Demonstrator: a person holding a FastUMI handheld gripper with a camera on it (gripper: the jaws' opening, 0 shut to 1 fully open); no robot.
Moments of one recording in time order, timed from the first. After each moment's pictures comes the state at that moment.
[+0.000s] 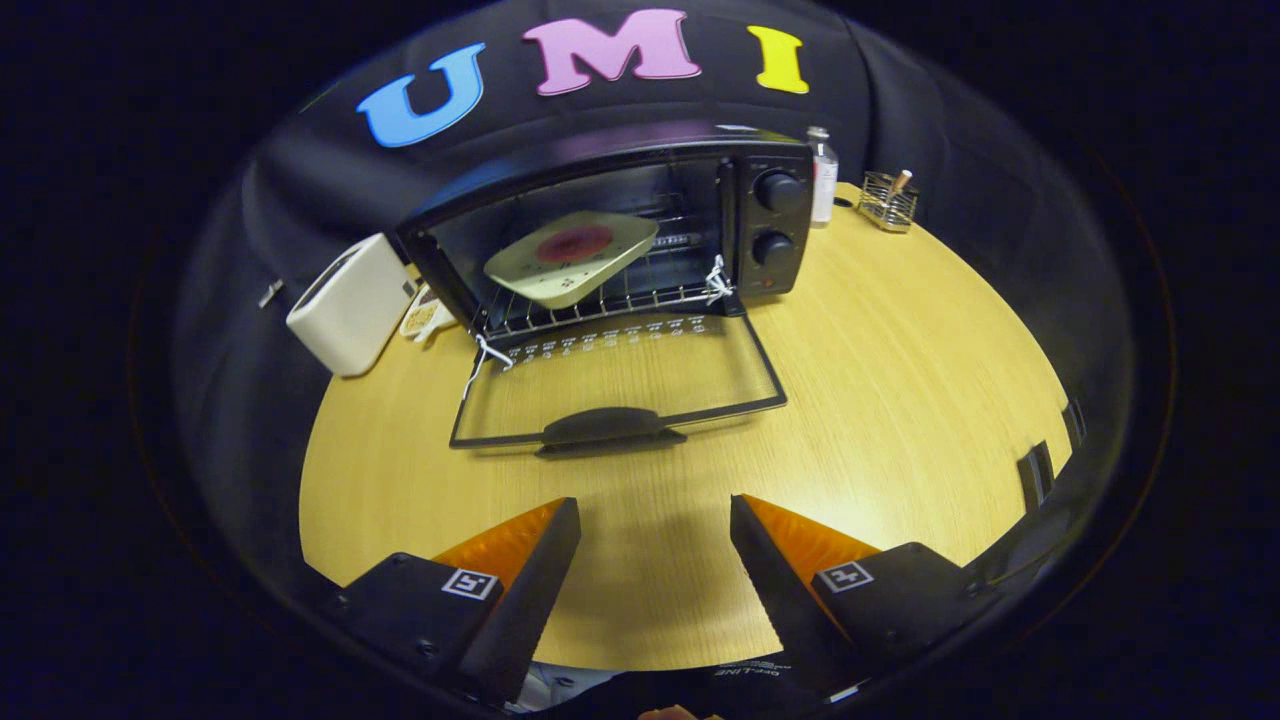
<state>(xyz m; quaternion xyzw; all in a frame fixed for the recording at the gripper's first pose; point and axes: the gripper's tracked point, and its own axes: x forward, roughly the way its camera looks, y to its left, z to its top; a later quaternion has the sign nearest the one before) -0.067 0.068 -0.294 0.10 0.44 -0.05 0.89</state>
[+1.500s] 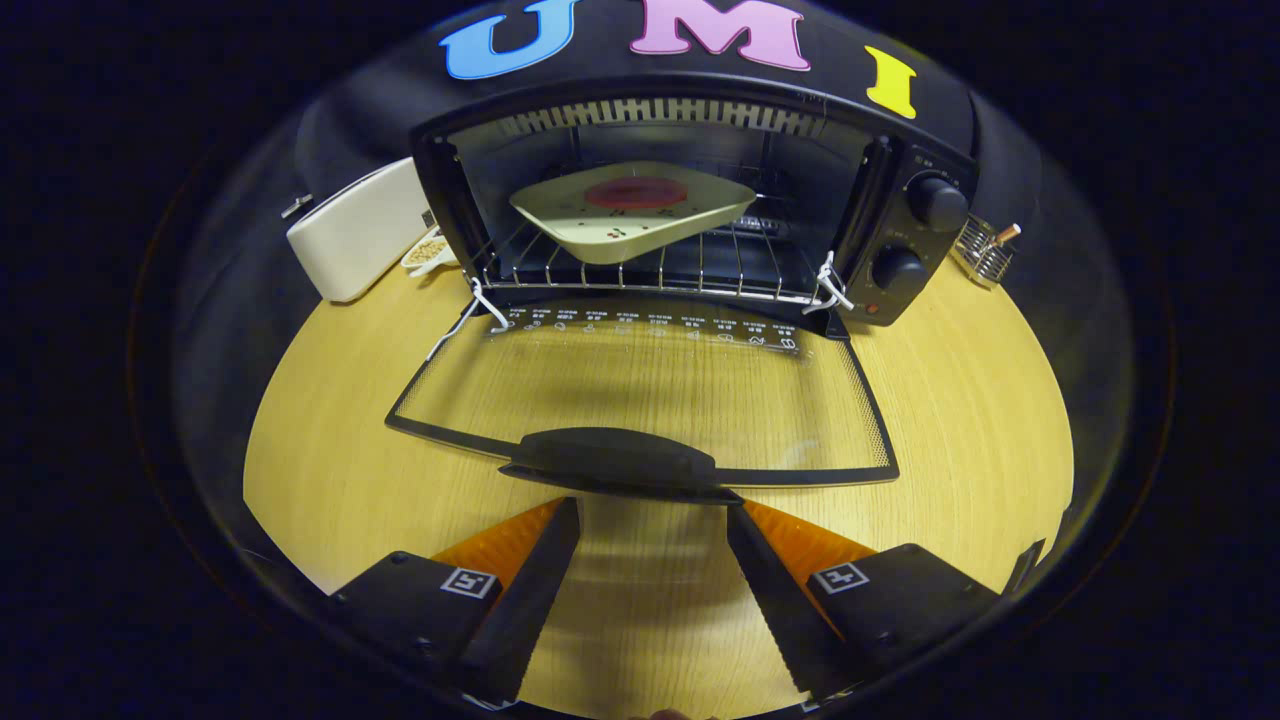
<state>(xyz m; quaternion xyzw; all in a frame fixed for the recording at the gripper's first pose) -0.009 0.069 -0.331 0.01 0.42 0.01 0.91</state>
